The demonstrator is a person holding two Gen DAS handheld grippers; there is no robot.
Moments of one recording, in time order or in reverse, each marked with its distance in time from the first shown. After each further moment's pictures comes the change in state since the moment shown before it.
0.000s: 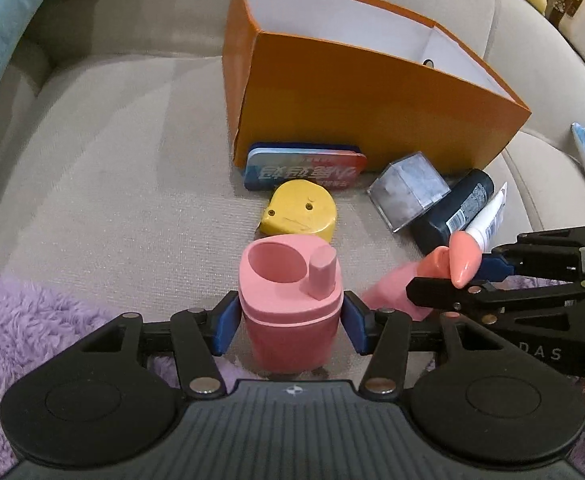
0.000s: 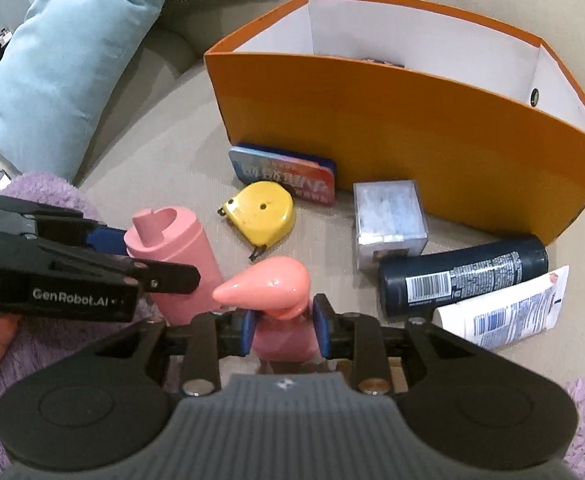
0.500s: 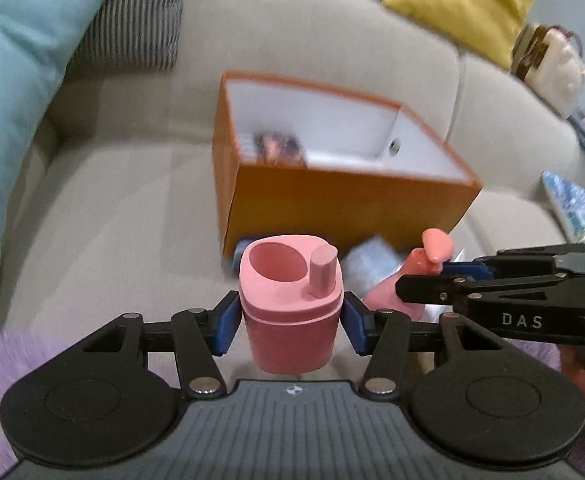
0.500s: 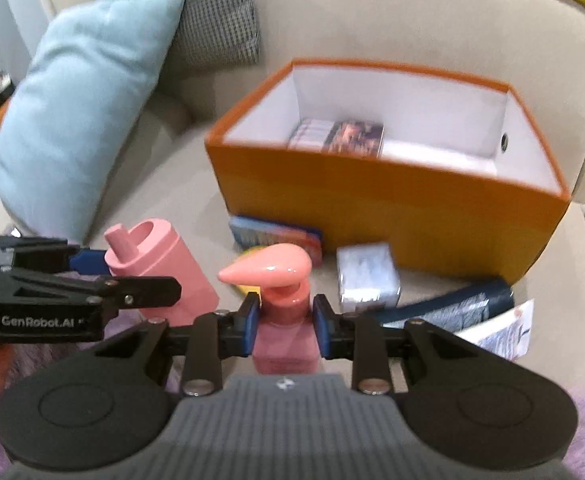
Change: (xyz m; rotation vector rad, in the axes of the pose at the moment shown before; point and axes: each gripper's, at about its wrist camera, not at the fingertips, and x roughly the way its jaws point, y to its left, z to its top) left arm -0.067 -0.012 0.019 0.022 -0.223 -0.043; right arm -0.051 -0.013 0.025 0.076 -0.171 0.013
